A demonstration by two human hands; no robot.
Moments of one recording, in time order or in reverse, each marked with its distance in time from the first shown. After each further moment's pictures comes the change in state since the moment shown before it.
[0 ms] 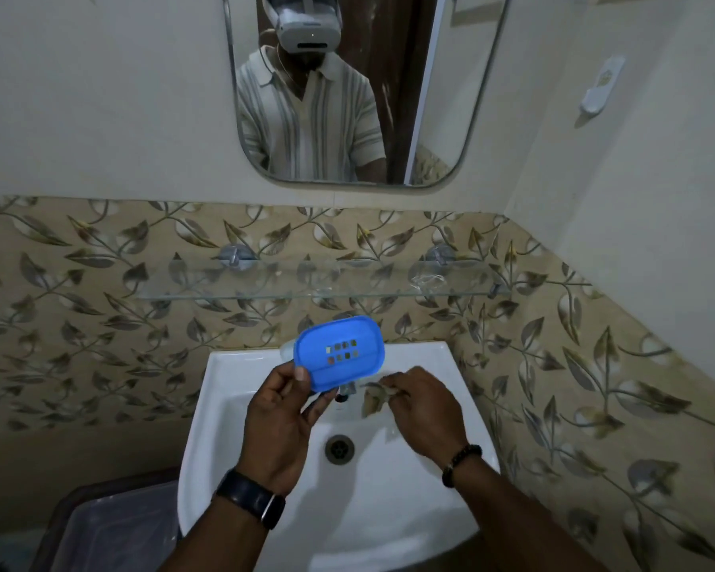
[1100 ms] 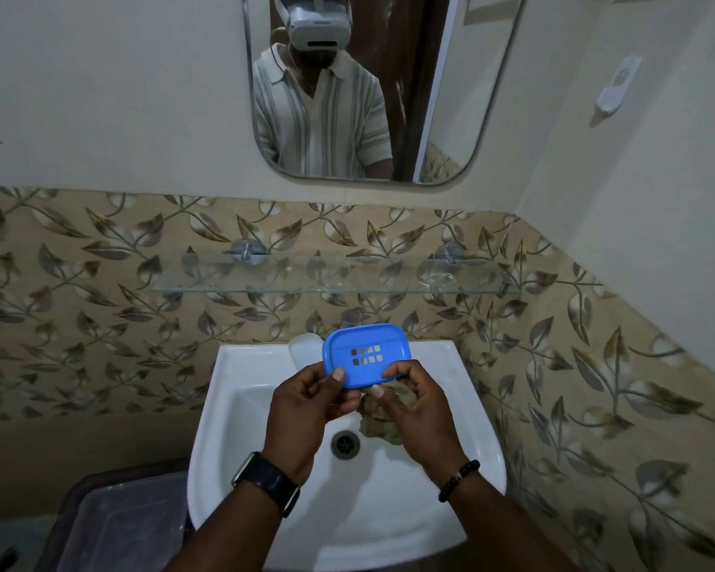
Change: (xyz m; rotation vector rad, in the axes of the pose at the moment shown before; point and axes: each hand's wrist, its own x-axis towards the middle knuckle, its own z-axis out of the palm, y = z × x) left_hand -0.008 -0.002 0.012 0.257 0.004 -0.024; right_hand -0.014 -0.014 0.016 0.817 0.062 0.072
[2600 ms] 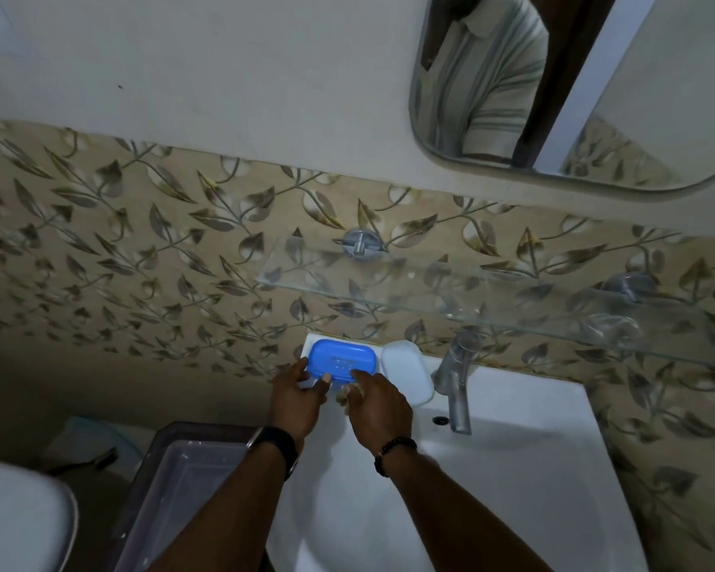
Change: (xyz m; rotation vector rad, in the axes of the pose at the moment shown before) left_hand 0.130 -0.058 -0.176 0.413 0.523 -0.131; right_hand 0.094 0.082 0.214 -0.796 -0.327 -0.034
